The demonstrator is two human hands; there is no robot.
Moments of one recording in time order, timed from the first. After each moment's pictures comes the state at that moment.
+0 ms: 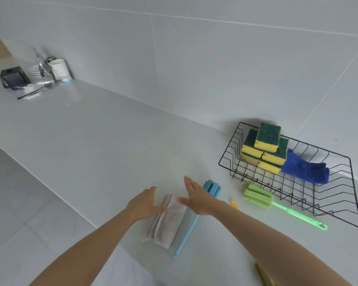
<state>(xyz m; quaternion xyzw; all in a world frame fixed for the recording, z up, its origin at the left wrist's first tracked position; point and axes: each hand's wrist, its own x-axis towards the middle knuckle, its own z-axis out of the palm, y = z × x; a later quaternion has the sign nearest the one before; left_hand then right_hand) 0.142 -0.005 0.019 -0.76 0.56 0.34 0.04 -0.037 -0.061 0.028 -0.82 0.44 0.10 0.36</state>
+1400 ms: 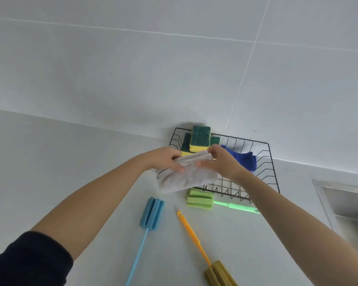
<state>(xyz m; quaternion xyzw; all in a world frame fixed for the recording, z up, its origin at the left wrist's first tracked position) -0.036 -0.177 0.130 -0.50 0.77 0.39 0.02 -0.222 -0.143 0.114 -0.63 0.63 -0.24 0.40</state>
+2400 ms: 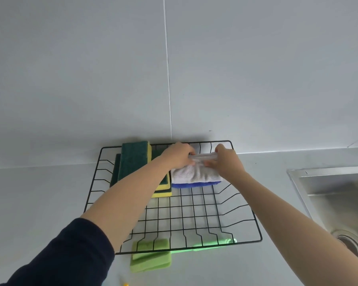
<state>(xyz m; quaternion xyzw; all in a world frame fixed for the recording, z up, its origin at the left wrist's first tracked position) -0.260 -0.336 0.019 -0.40 0.87 0.25 0.08 -0.390 -0.257 0.018 -0.48 0.82 -0.13 0.28</state>
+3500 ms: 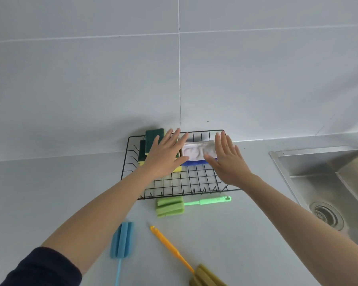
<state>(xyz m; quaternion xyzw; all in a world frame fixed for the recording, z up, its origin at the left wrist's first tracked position) -0.145 -0.200 0.105 -0.40 0.91 0.08 0.00 -0.316 -0.108 0.103 -0.62 0.76 -0.09 0.17</state>
